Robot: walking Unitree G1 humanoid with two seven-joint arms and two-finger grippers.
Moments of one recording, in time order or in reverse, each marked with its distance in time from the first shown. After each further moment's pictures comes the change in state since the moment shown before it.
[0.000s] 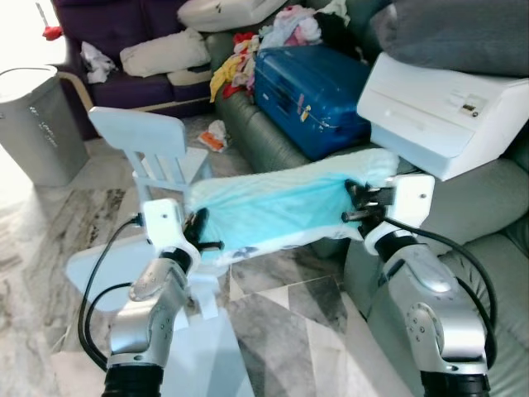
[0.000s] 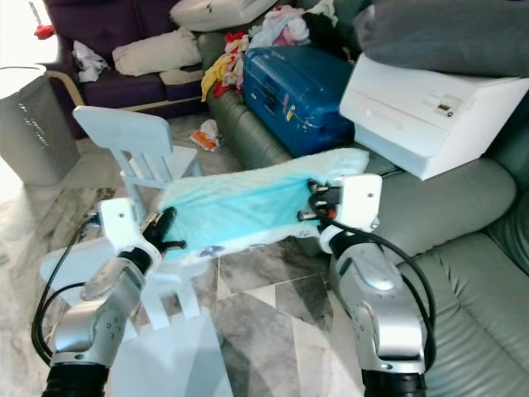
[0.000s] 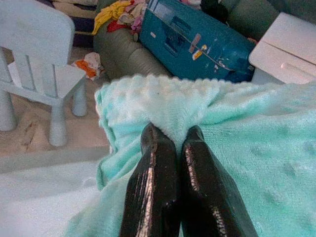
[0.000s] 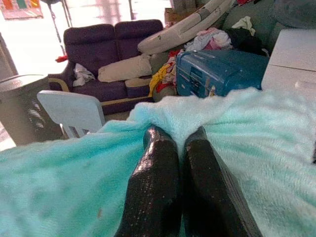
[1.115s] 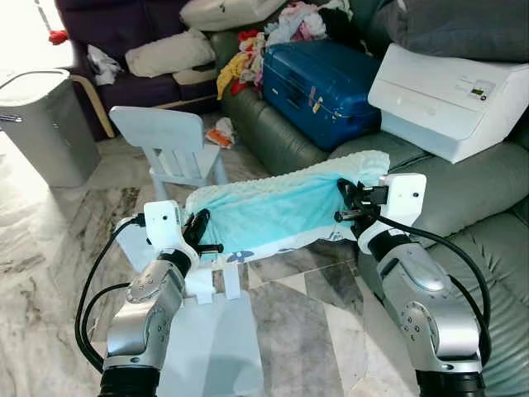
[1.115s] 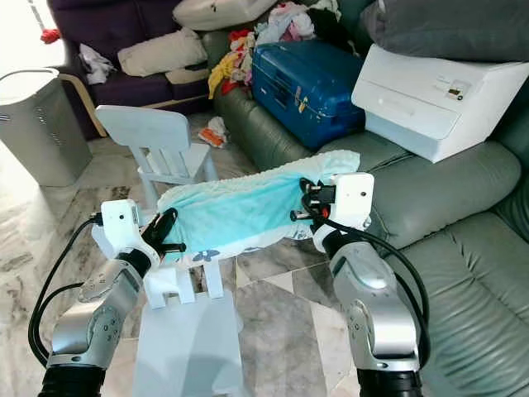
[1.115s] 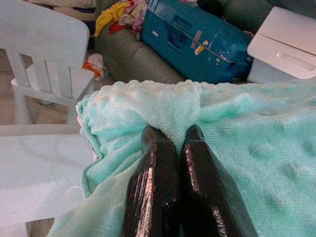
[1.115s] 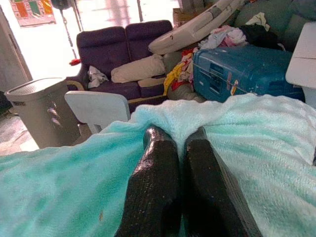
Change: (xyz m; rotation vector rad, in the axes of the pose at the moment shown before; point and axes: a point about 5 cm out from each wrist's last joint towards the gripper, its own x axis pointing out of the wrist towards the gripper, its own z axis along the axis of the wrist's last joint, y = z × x) left arm -0.002 0.002 0.001 0.025 -0.001 -0.037; right arm 0.004 0.008 0.002 0.003 -0.003 0.033
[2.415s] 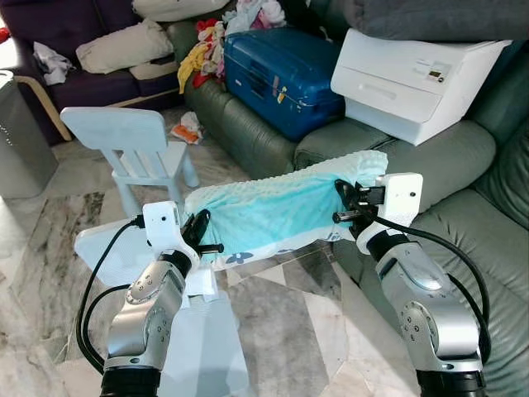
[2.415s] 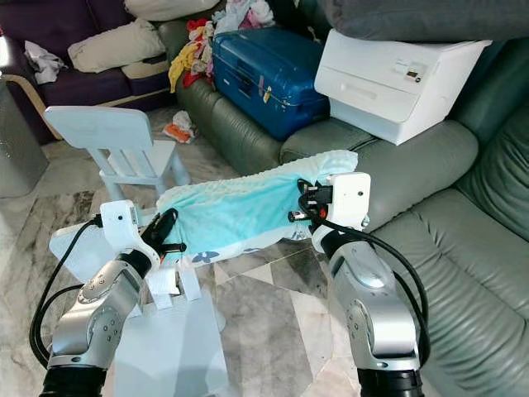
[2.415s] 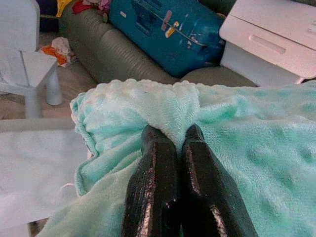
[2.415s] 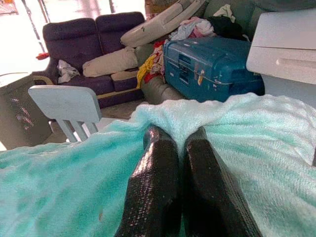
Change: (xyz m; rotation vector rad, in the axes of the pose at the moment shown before) left arm 0.000 -0.003 -0.002 -0.037 0.001 -0.011; right arm 0.000 0.000 0.000 -0.012 0.011 0.006
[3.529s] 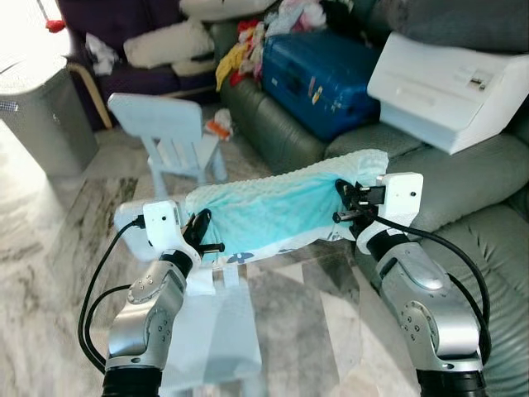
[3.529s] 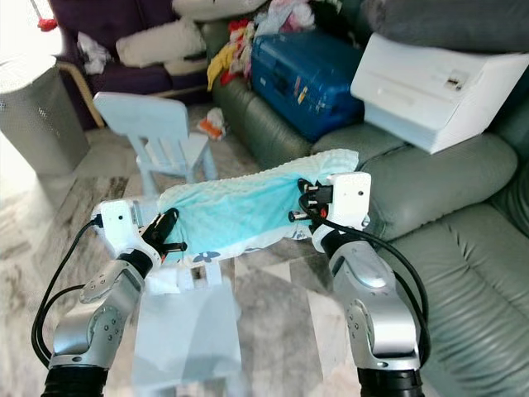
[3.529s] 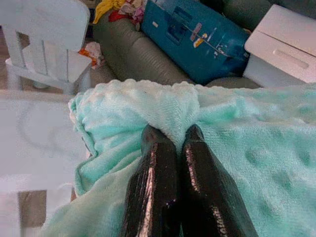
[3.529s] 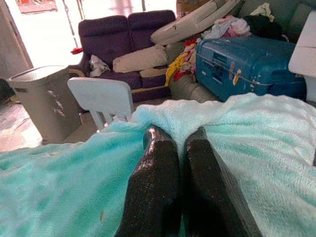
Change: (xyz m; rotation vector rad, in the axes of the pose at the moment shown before) left arm 0.000 0.000 0.000 -0.012 -0.003 0.003; right arm 0.000 0.001 0.000 0.002 -0.002 0.001
